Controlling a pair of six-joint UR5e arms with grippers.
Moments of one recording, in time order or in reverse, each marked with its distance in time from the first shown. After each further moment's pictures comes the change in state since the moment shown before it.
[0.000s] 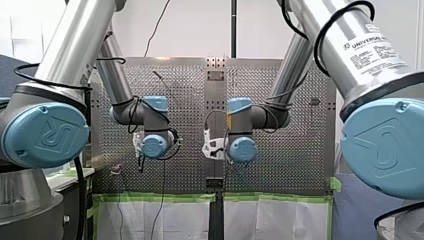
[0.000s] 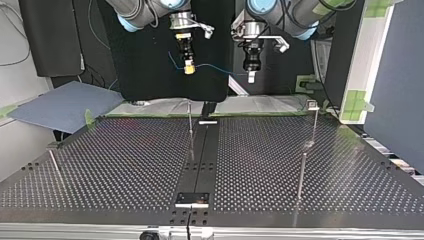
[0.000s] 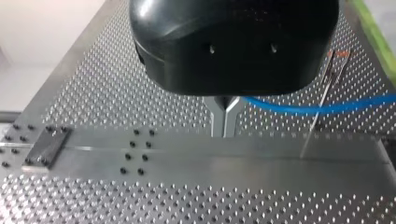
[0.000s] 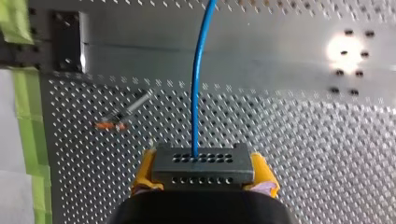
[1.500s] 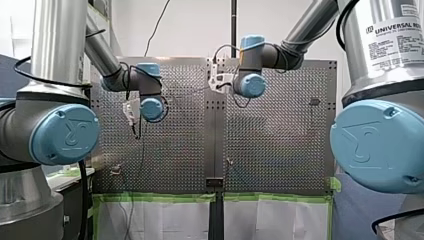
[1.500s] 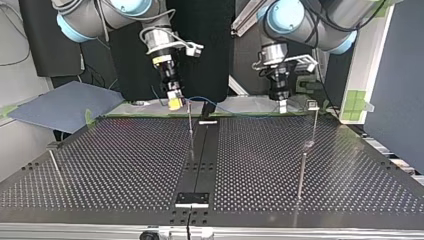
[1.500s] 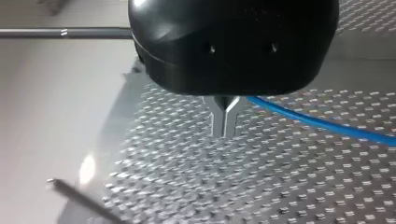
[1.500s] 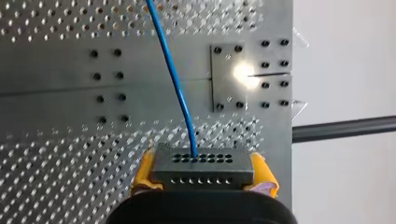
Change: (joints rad) left arm 0.176 0.287 0.140 -0.264 -0.019 -0.136; right arm -0.120 -0.327 -0.200 0.247 -0.265 0.034
